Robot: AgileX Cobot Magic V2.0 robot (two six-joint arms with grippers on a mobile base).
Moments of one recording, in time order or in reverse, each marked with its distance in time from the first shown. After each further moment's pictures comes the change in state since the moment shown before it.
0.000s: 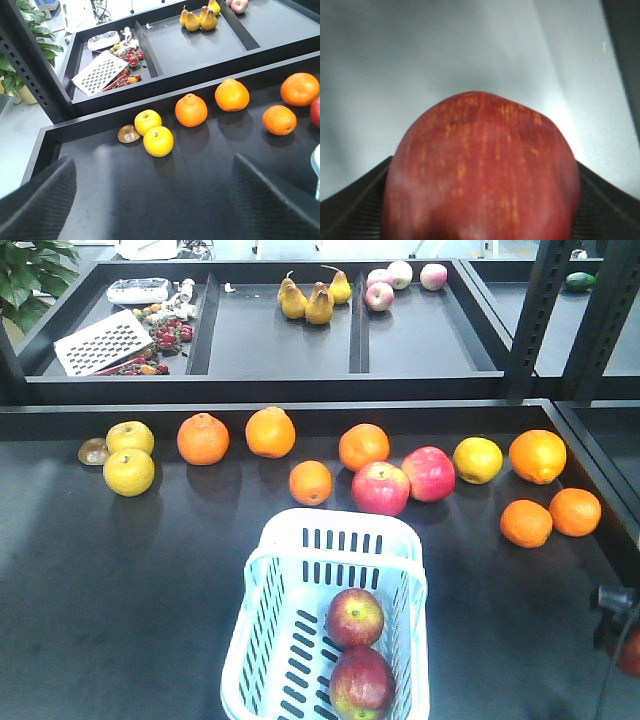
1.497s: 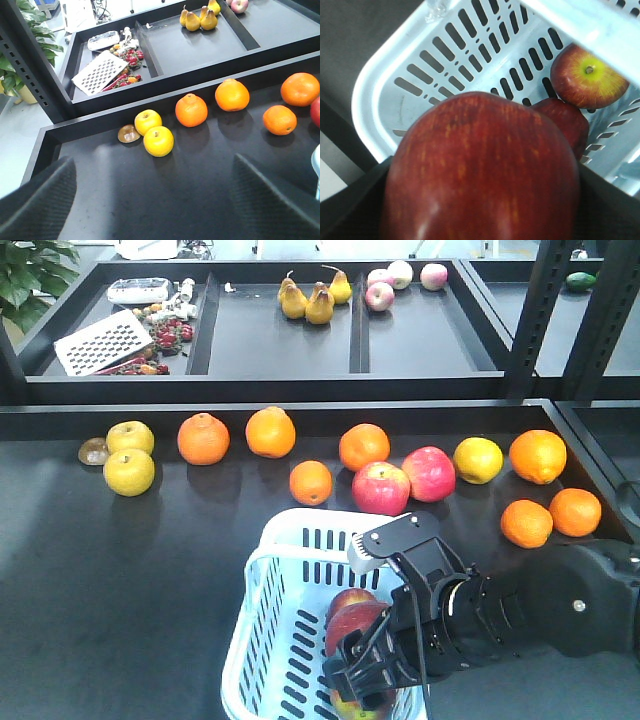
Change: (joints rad) left arm 0.000 0.000 0.000 0.000 0.000 0.000; right arm 0.957 -0.205 0.011 0.283 -0.159 -0.170
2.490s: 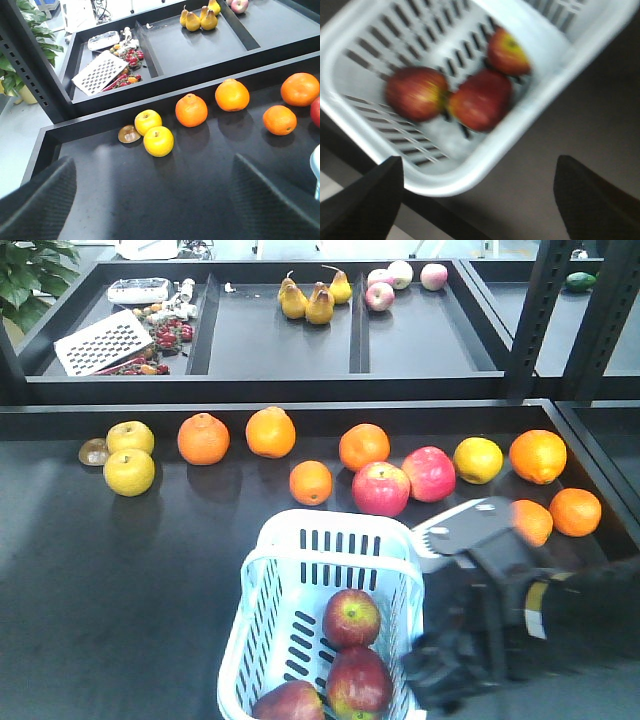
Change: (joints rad) left arm 0.000 0.000 0.000 0.000 0.000 0.000; right arm 0.000 -0.222 0.000 -0.416 0.219 0.352
